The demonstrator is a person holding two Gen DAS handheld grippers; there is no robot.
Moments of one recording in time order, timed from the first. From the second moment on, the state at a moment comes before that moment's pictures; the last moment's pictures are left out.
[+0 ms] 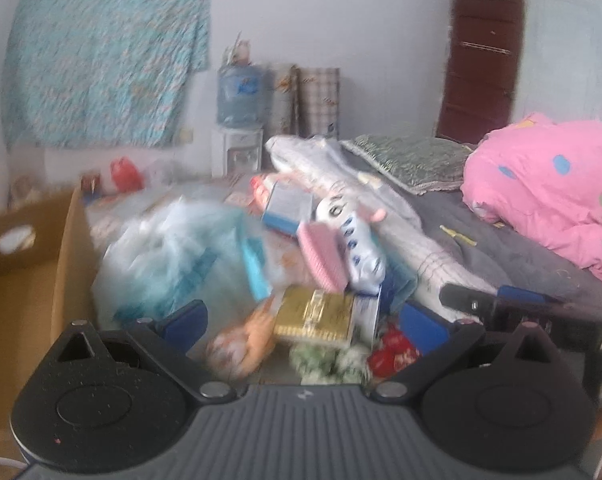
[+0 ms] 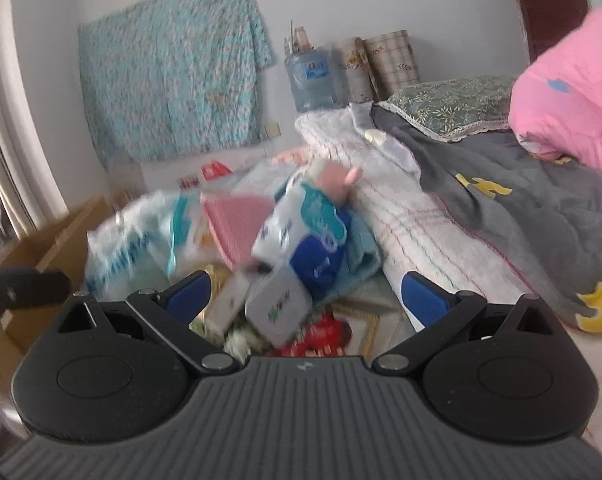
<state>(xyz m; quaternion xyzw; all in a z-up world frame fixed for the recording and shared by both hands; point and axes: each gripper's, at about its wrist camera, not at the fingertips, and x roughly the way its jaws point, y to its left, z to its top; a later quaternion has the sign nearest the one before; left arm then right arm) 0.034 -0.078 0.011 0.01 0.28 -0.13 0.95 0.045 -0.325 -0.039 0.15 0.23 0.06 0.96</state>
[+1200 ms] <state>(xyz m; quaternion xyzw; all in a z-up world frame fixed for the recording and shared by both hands) 0.223 -0.188 -0.051 0.02 0.42 -0.17 0.89 0.181 -0.402 -0.106 0.40 0.28 0.12 0.86</state>
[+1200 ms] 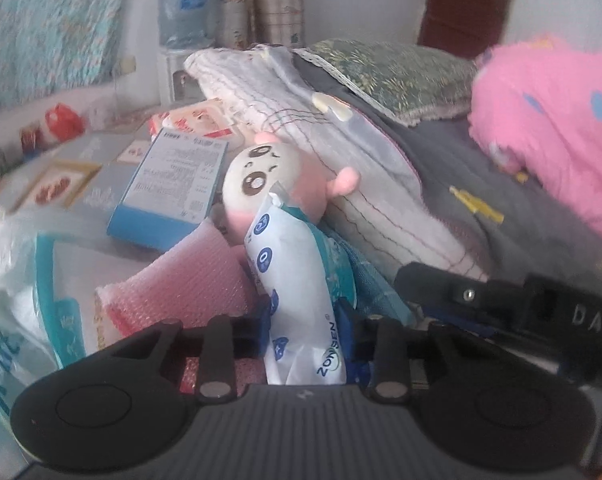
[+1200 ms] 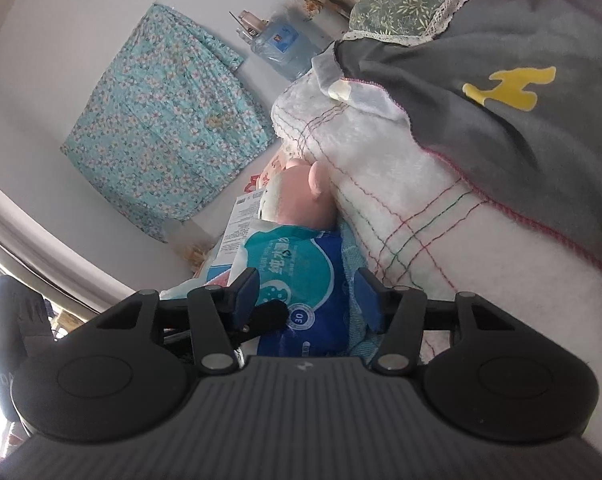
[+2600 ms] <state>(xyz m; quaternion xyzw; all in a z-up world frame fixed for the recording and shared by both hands) 0.100 0.073 0.106 -0.08 0.30 -0.01 0.95 0.227 -0.129 0.056 0.33 0.35 0.46 0.75</state>
